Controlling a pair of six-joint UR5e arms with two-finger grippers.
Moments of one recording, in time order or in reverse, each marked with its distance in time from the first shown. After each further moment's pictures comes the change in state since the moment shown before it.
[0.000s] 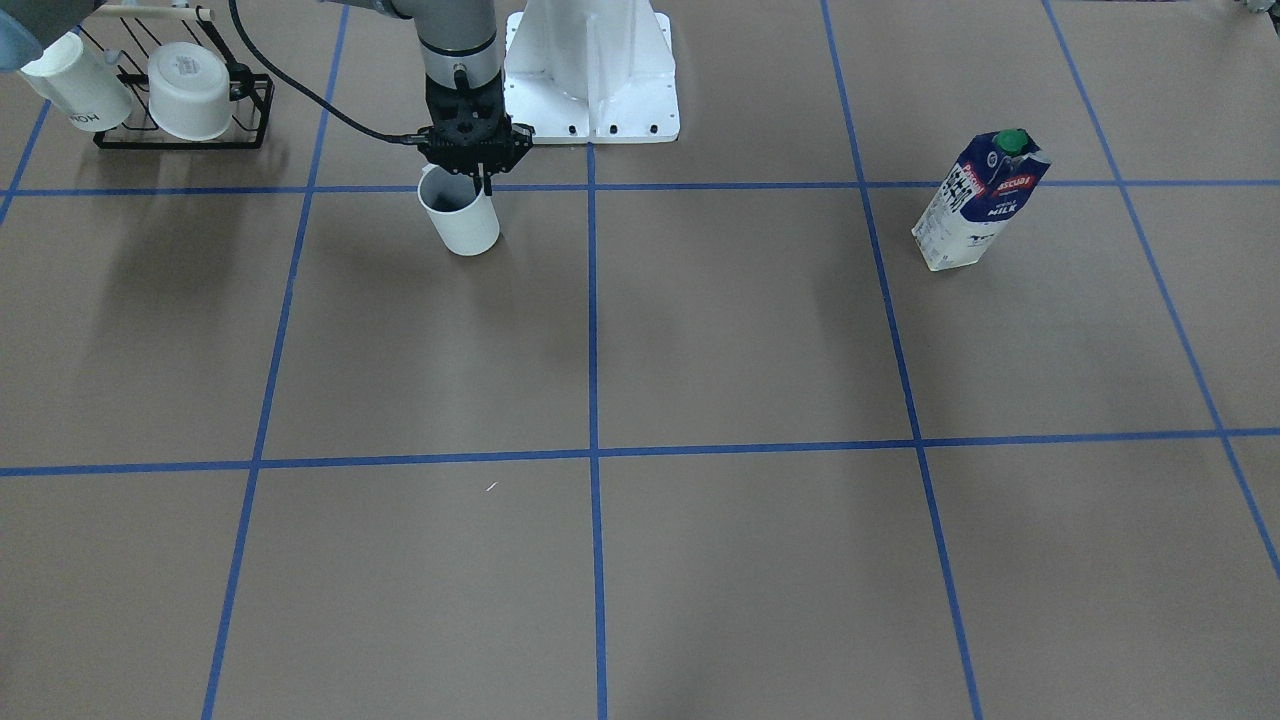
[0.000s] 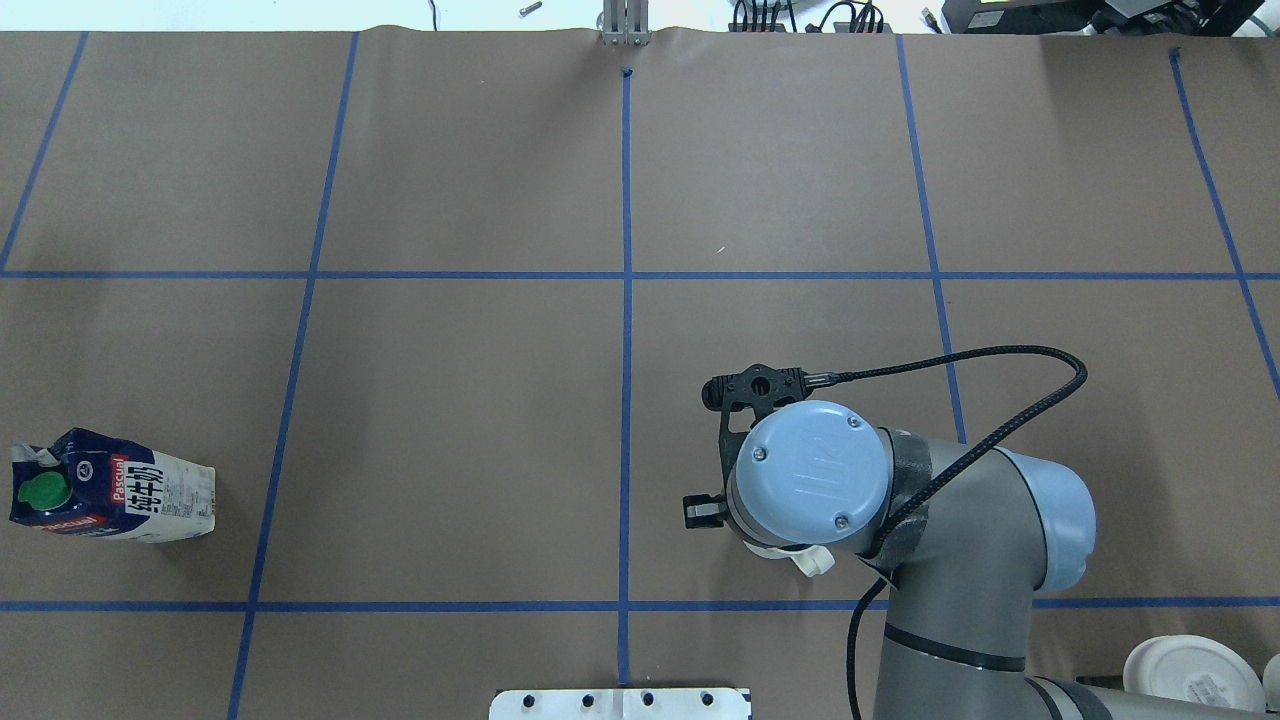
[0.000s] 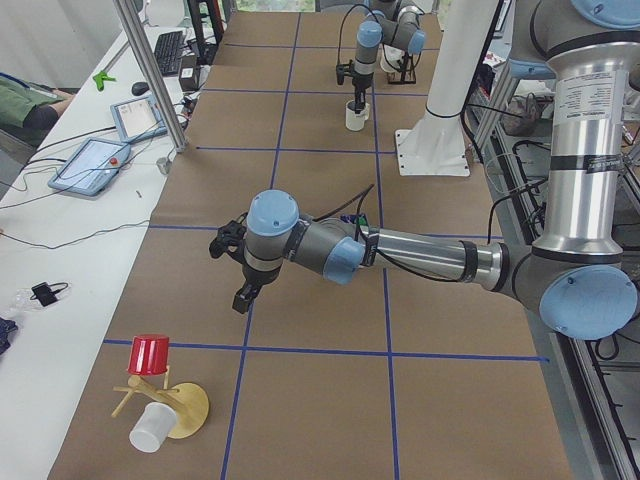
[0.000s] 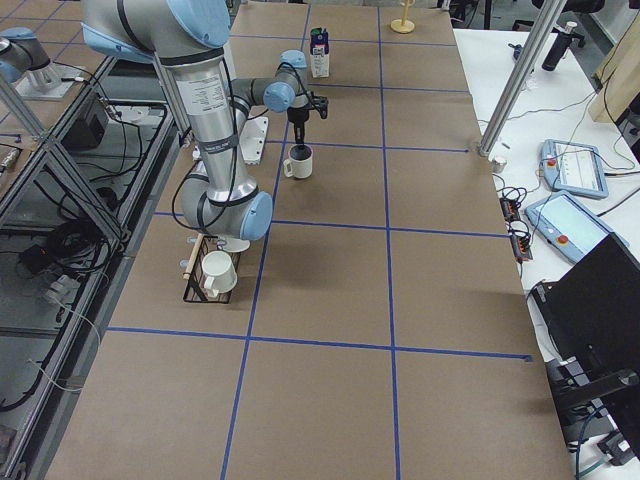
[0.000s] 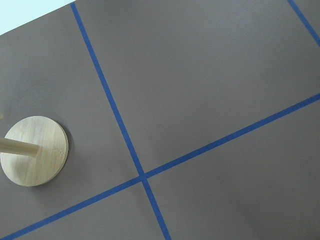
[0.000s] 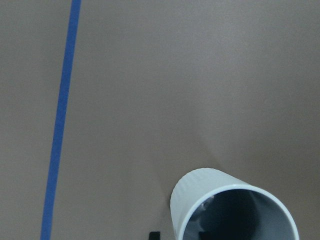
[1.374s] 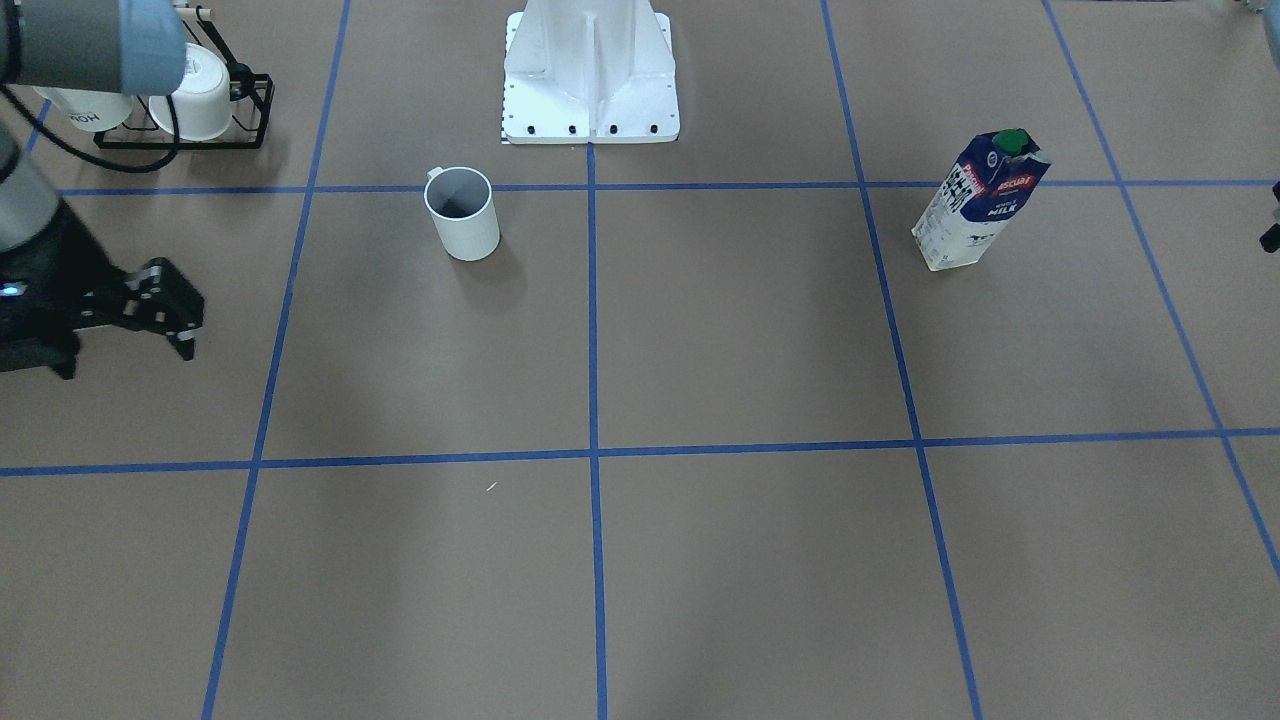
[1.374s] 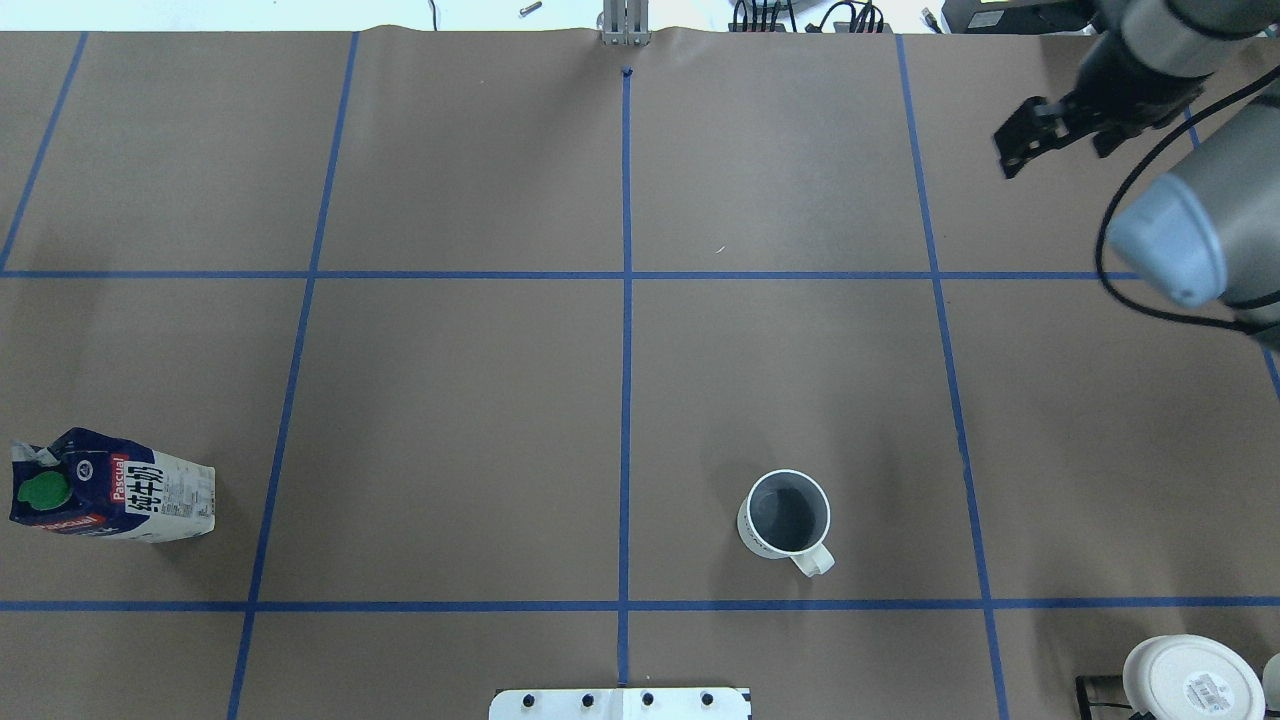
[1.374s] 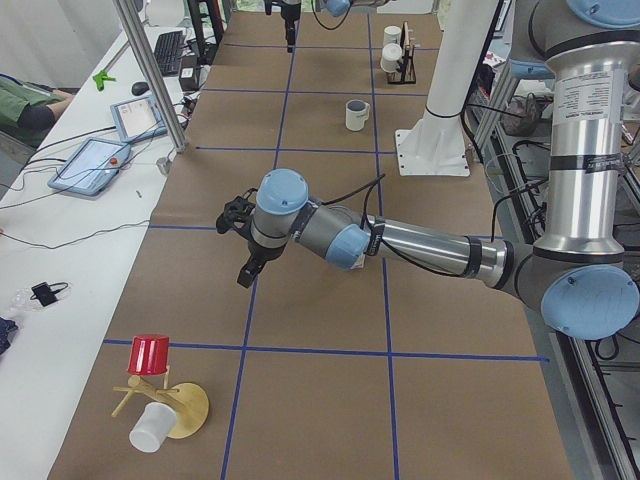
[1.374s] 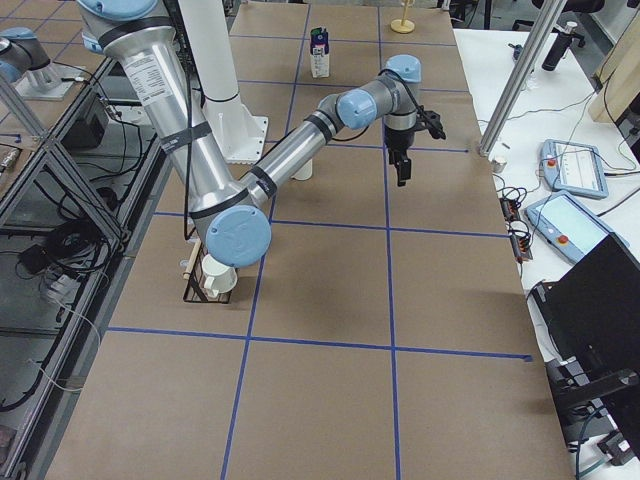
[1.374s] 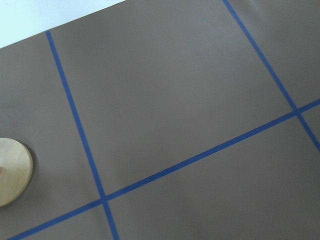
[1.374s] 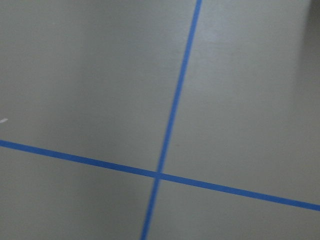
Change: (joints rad) left arm 0.080 0.038 -0.151 -0.058 -0.063 -0.287; right arm 0.848 -0.091 -0.184 0.008 0.458 -0.870
